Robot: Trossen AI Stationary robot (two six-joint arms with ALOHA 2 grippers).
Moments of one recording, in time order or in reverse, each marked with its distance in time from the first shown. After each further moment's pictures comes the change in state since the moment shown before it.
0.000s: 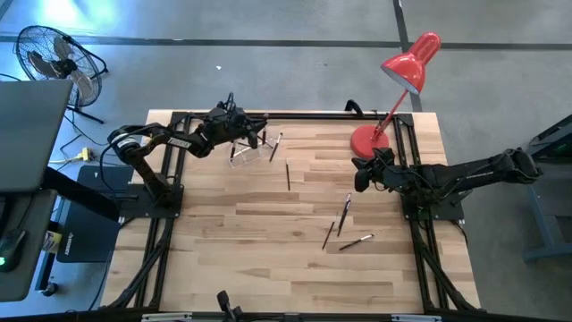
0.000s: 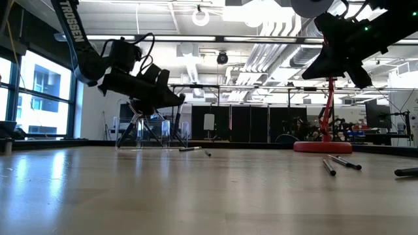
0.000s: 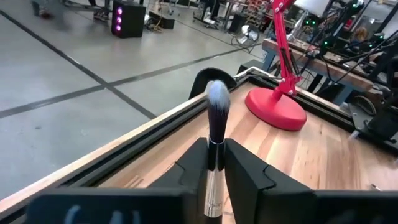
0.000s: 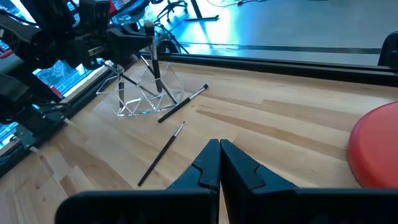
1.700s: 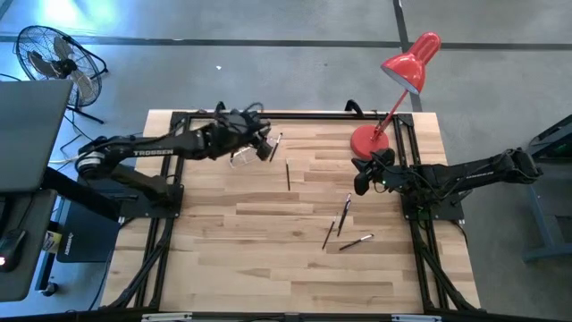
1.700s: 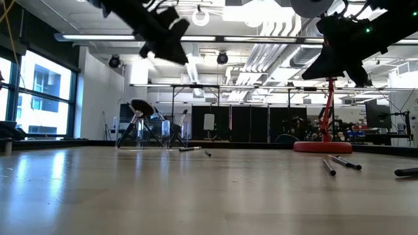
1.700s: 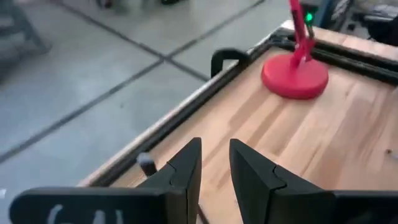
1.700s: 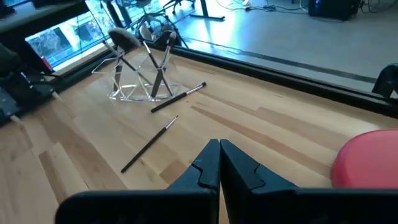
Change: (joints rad) left arm -0.437 -0.330 0.422 -1.034 -0.666 0.068; right arm 0.000 0.000 0.000 -0.003 -0.012 -0.184
